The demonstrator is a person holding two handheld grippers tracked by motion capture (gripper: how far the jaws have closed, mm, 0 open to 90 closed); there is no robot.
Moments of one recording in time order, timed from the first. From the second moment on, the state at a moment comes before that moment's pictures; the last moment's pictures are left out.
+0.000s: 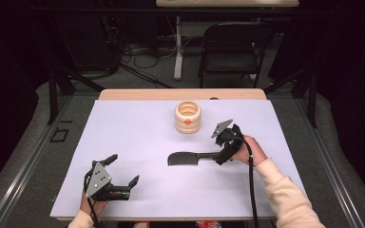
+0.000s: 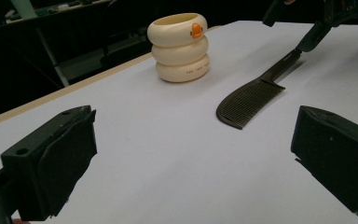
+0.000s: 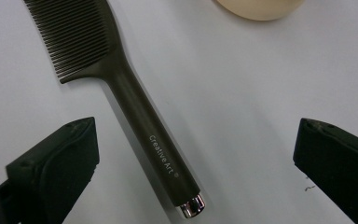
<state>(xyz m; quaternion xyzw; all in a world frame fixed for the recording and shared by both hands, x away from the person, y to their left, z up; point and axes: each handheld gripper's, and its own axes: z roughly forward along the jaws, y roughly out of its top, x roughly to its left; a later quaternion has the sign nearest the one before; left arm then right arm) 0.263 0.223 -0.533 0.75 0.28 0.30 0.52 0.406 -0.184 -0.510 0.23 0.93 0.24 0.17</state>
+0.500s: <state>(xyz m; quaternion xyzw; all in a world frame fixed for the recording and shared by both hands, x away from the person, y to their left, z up) 0.263 0.223 -0.533 0.74 0.28 0.30 0.52 0.403 -0.173 -0.508 0.20 0.94 0.24 0.16</state>
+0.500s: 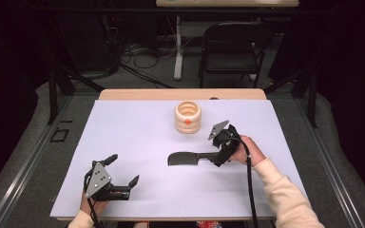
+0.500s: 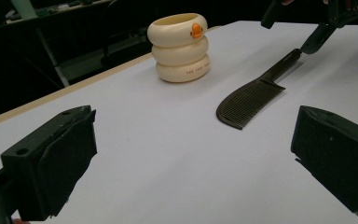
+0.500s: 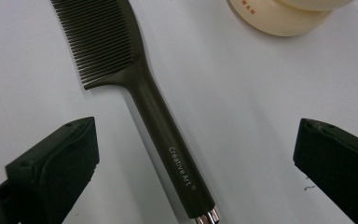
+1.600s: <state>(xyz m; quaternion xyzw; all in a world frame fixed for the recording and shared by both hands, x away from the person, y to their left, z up) 0.264 0.223 -0.534 0.75 0.29 0.30 0.52 0.403 -0.139 -0.514 0.10 0.97 0.16 0.13</state>
